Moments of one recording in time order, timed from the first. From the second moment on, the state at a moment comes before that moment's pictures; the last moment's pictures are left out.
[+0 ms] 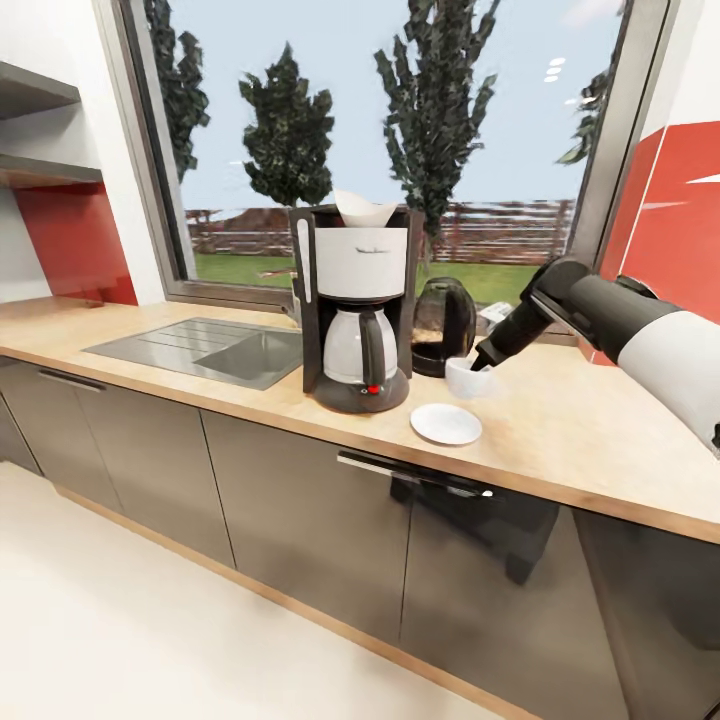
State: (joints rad) left arm -0.15 0.34 -0.03 -0.03 0.55 0.11 -1.57; right arm -1.68 -0.31 1.11 -0.55 -0.28 1.00 0.93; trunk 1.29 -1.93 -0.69
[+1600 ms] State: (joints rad) left arm -0.15 0.34 -0.03 -0.03 0.55 0.11 -1.57; right arm -1.63 -0.27 1.11 -0.55 -0.28 1.00 0.92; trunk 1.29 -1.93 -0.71
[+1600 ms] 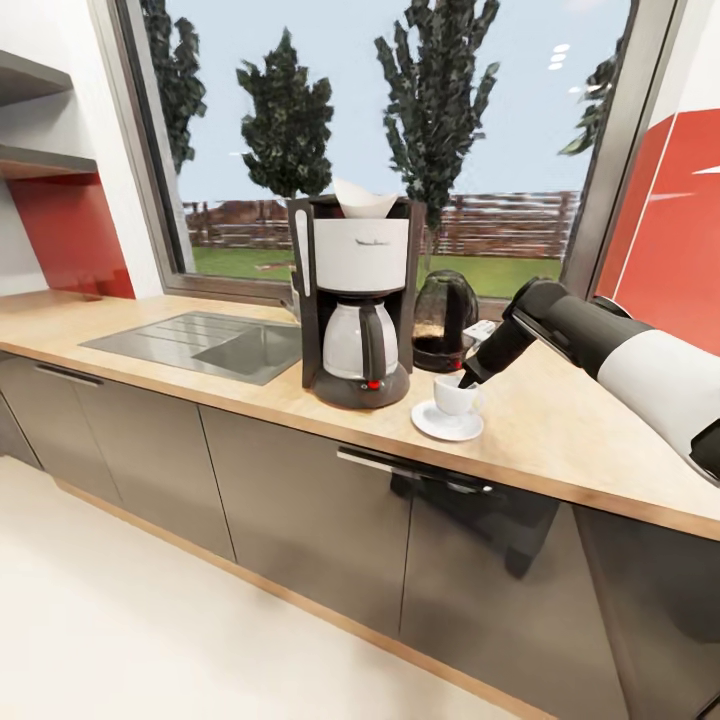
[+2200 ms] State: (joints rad) left arm -0.15 0.34 -0.03 -0.03 0.55 0.11 -1.57; right arm -1.63 -0.27 1.11 -0.55 -0.28 1.00 0.92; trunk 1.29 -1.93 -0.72
